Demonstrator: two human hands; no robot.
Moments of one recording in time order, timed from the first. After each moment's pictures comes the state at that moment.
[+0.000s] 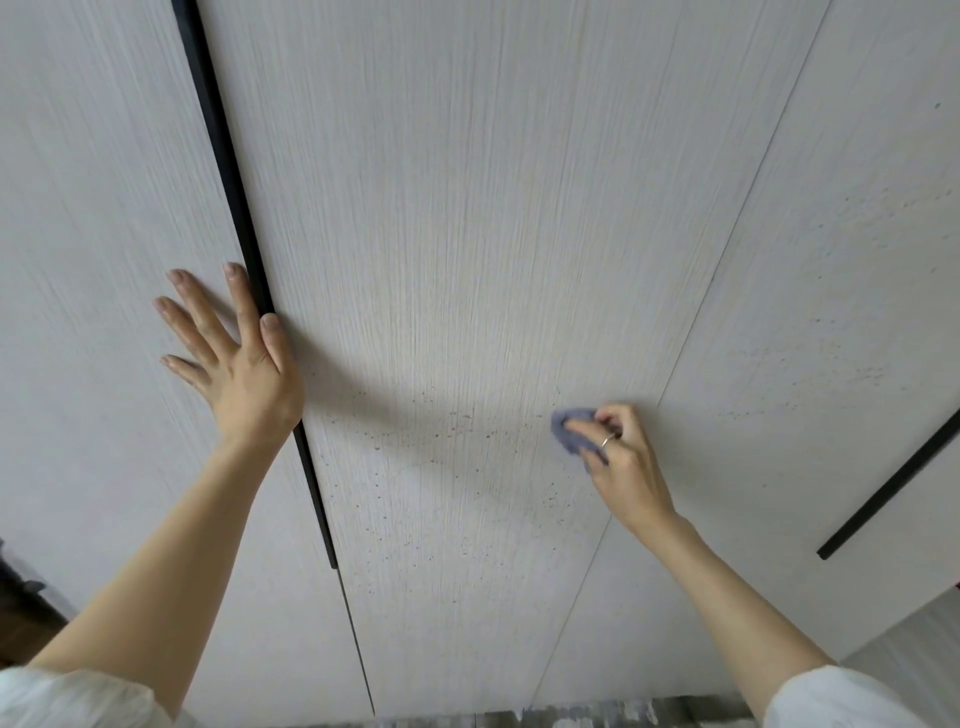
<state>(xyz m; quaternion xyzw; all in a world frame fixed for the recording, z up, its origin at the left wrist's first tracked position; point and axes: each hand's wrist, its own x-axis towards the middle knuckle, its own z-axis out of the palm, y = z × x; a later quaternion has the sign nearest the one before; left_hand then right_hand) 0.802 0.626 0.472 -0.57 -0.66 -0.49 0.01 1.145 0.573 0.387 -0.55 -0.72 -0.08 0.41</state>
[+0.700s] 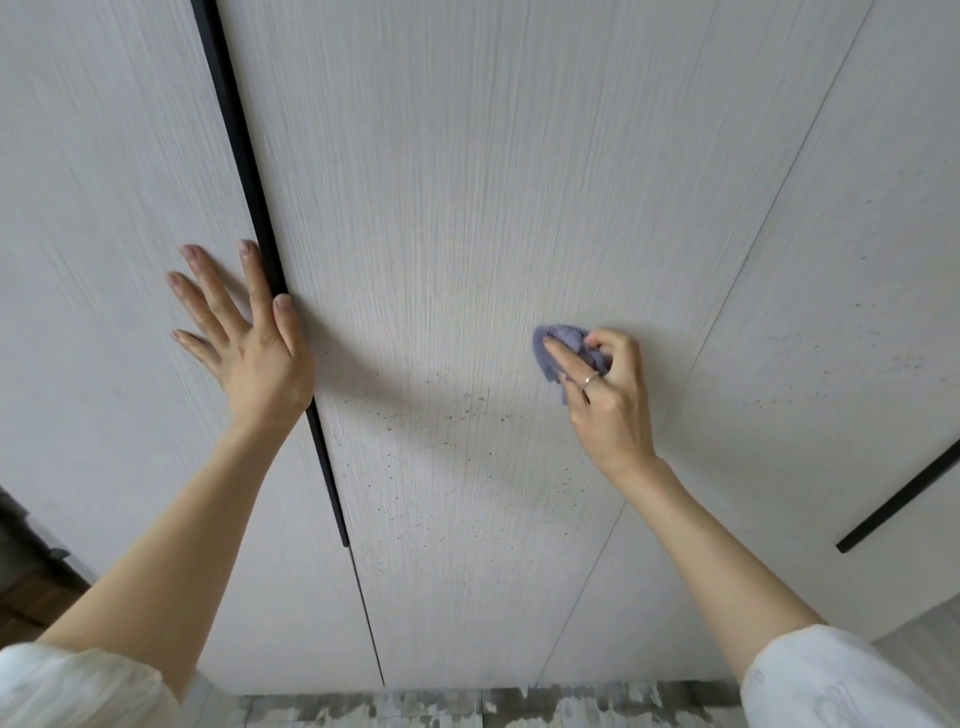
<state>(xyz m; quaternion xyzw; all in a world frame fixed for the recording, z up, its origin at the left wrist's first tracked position) 0.800 0.626 0.467 -0.57 -0.66 -0.49 0.03 1.094 0.589 0.435 -0.50 -0.70 -0.19 0.47</state>
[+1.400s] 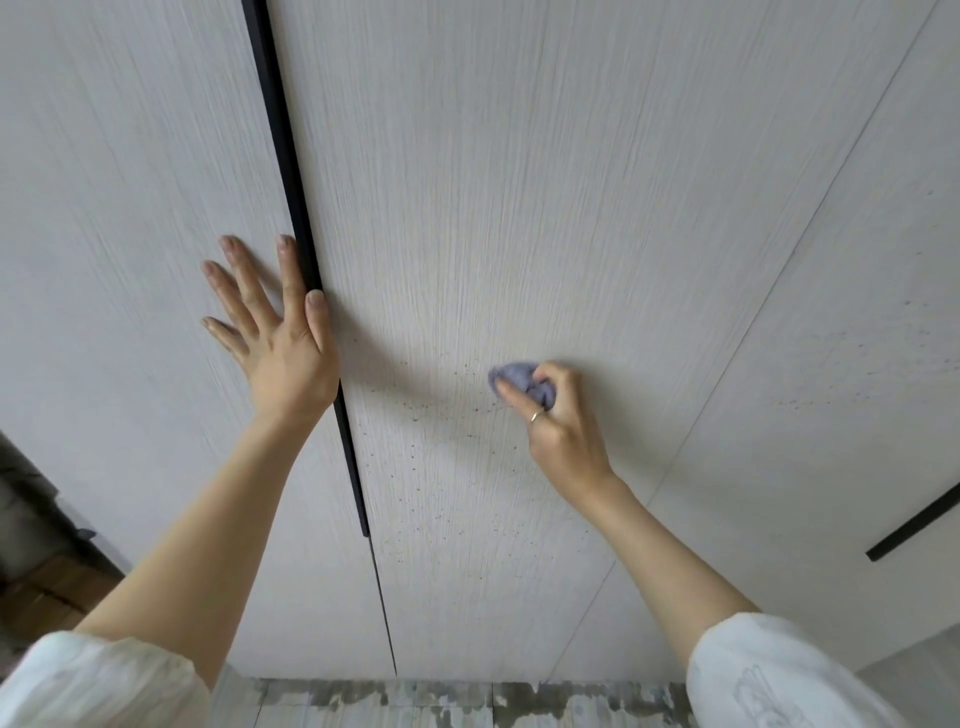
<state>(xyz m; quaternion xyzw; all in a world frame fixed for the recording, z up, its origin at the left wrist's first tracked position) 0.791 0.628 0.459 -0.58 -0.67 -0.46 0.04 1.040 0.592 0.402 -0.52 -0.75 -0.08 0.40</state>
